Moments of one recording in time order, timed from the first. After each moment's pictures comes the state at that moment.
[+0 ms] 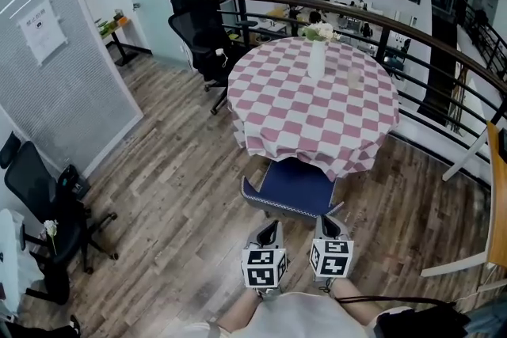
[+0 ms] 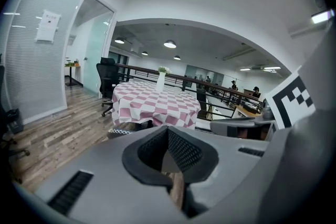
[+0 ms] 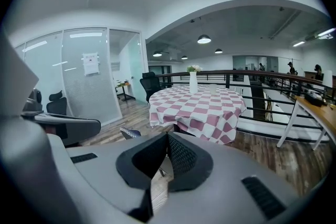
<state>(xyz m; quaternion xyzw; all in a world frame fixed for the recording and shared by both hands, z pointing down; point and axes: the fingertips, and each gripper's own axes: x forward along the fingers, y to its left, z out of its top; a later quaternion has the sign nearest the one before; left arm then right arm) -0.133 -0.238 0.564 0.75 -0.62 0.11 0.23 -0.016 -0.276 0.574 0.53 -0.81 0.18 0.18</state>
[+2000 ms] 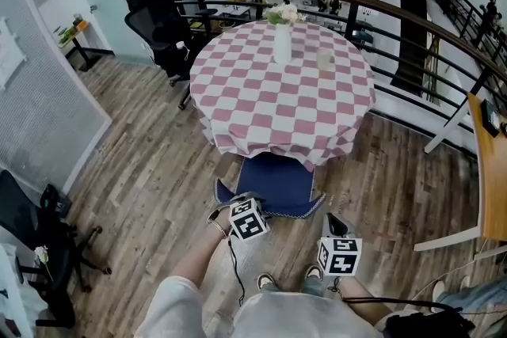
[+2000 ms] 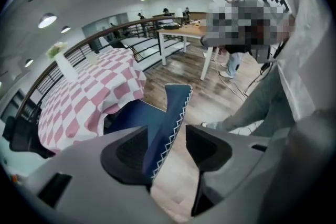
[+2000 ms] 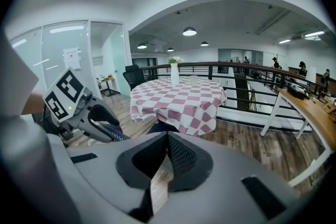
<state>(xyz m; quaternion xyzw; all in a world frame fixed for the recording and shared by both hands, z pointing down) -0.103 -0.317 0.676 0.83 -0.17 0.52 0.05 0.057 -0.293 0.596 0.59 -0.75 0.22 0.21</state>
